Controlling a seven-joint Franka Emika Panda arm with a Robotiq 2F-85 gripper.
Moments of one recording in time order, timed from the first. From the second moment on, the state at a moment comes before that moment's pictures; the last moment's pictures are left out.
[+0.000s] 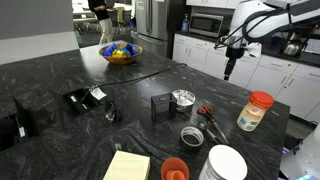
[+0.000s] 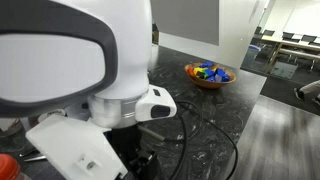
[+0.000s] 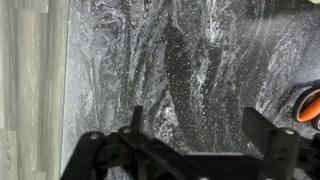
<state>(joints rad) -0.11 -0.30 -0.21 -2.35 -0.14 2.00 -0.27</state>
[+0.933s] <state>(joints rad) -0.06 -0.30 -0.15 -2.36 -0.06 2.00 -0.21</state>
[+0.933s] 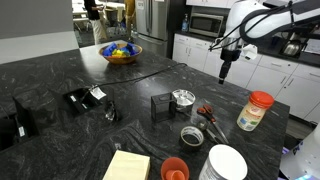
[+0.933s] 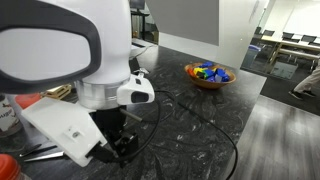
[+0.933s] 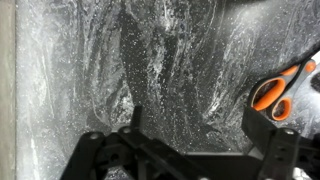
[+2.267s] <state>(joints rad) -0.02 -0.24 -0.05 -2.36 0.09 1.94 0.13</state>
